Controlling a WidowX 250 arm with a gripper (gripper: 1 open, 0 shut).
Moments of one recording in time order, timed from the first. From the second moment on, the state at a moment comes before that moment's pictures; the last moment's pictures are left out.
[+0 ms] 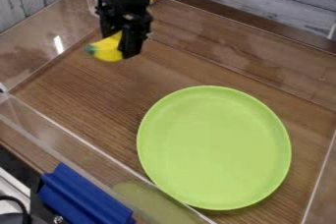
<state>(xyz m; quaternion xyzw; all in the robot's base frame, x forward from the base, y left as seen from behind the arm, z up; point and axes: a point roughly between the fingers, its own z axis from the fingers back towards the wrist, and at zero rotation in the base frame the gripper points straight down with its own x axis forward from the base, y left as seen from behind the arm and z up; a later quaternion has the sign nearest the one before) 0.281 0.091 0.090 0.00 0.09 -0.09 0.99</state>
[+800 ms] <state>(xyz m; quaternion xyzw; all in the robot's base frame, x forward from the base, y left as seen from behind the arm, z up) 0.242 0.032 0.121 0.00 0.08 -0.07 0.99</state>
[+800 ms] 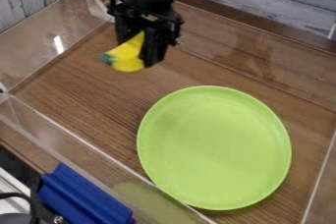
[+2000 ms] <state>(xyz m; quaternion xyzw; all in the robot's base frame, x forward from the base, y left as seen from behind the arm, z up) 0.218 -0.029 0.088 0.01 0.06 -0.04 1.00</state>
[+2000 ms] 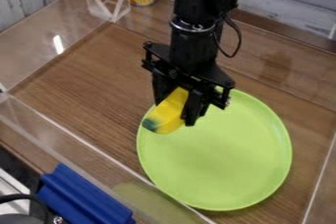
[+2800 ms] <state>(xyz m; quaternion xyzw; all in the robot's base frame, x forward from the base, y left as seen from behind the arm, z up) 0.206 -0.073 0.077 0.00 0.04 -0.03 1.00</state>
